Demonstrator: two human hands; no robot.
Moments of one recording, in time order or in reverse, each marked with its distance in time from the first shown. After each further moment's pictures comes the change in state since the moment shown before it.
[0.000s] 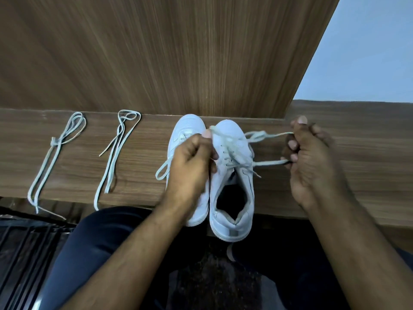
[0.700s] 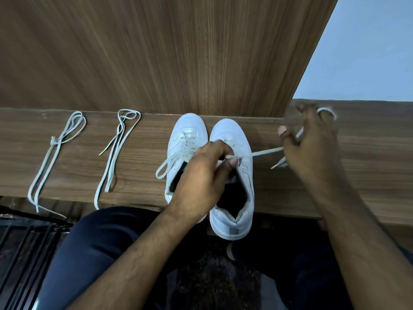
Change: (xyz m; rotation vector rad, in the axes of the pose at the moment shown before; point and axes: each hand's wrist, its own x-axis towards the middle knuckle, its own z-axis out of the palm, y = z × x) left_hand -0.009 -0.015 -0.004 0.535 -0.258 0.422; right_hand 0.022 -0.002 -0.021 -1.198 0.016 -0.562
